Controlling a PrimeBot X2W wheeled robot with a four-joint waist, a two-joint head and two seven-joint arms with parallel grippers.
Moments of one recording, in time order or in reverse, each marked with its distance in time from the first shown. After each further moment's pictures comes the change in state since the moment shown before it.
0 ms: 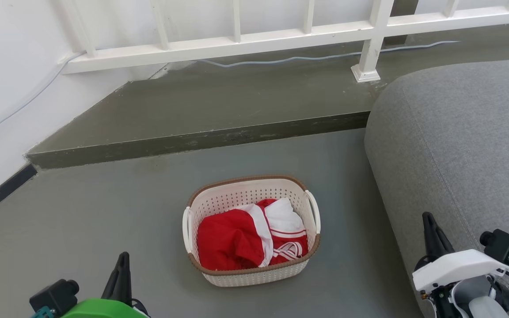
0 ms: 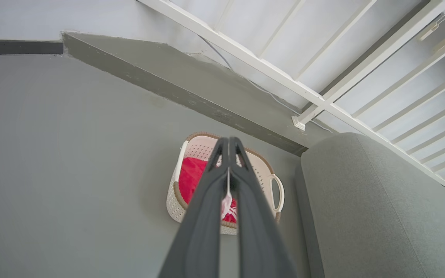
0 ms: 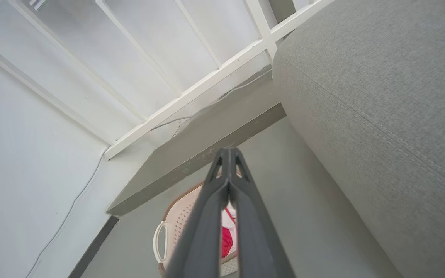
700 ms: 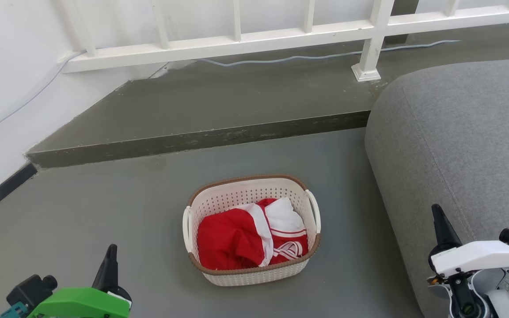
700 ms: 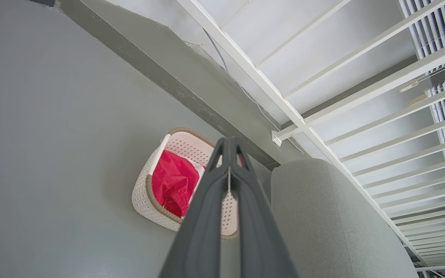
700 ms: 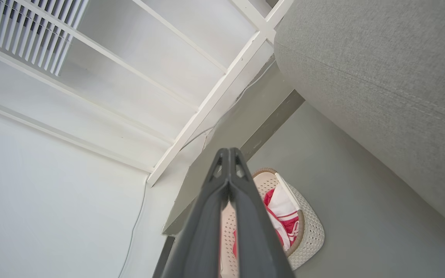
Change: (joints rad) left arm -0.042 0.000 0.067 0.032 -0.256 -0.039 0.066; right arm -0.031 0.001 -0.066 0.012 0.300 0.049 0.067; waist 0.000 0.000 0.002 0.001
